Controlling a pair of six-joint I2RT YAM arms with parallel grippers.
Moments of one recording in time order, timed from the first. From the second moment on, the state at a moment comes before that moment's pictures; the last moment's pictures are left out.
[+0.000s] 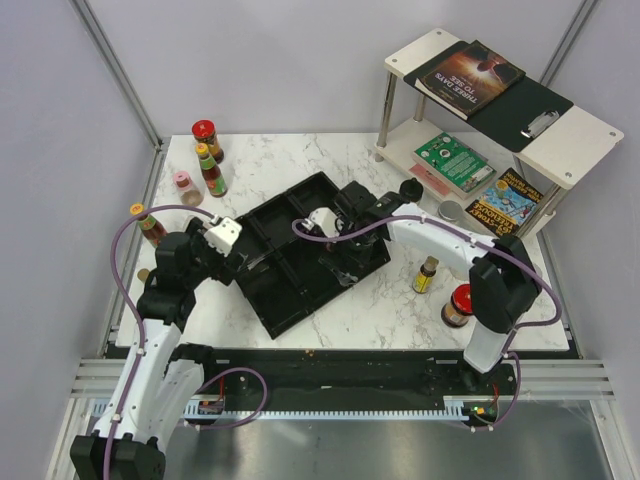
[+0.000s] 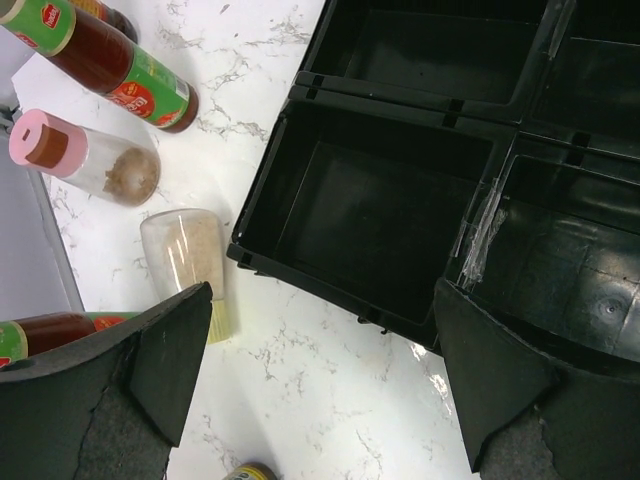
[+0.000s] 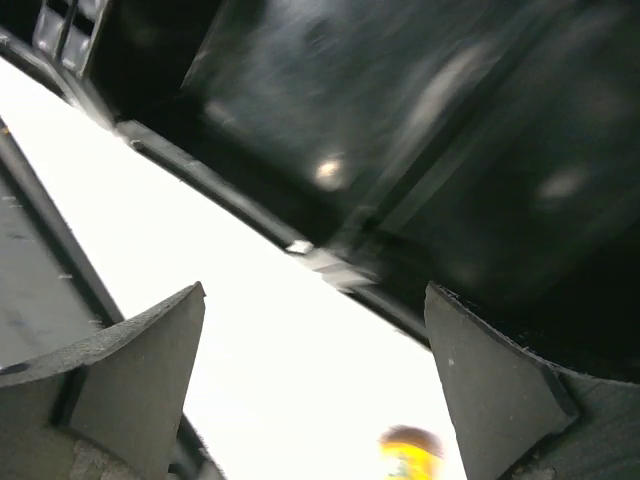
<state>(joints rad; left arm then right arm) -0.08 0.67 0.57 -0.37 0.22 0.55 0.73 1.76 1.36 -0.83 -0.33 -0.37</state>
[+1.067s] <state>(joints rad) -0.03 0.69 0.55 -0.36 0.25 0.55 0.69 2.10 1.91 -0.87 0.00 -1.19</state>
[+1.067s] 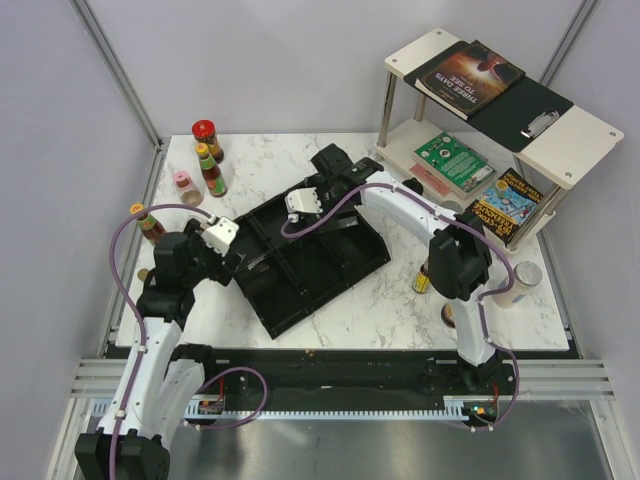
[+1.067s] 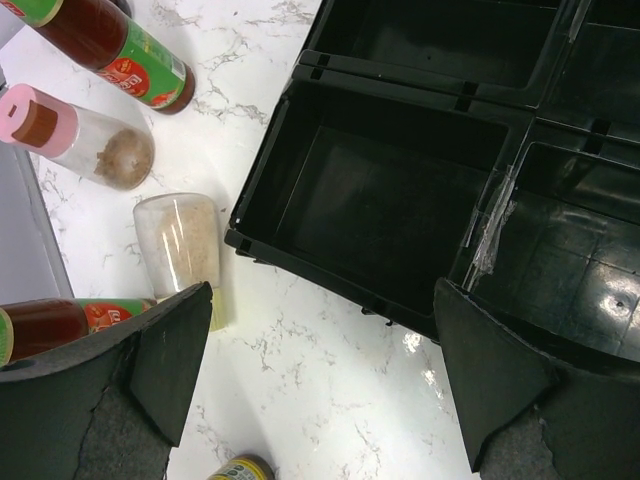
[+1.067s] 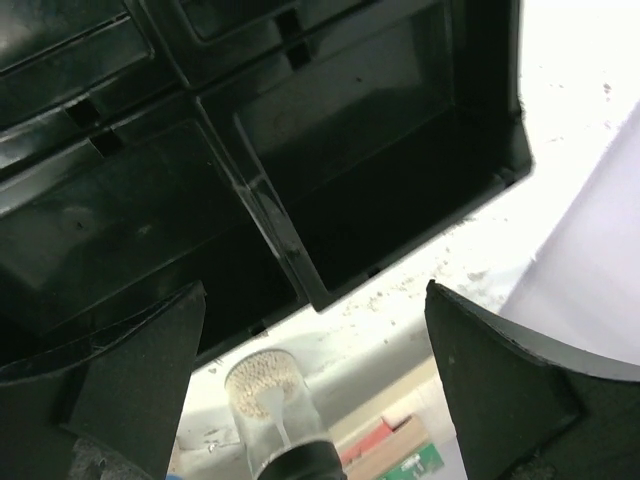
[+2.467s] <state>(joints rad) -0.03 0.69 0.55 -0.37 0.29 0.55 0.66 1.92 1.45 -0.74 -0.10 -0.77</state>
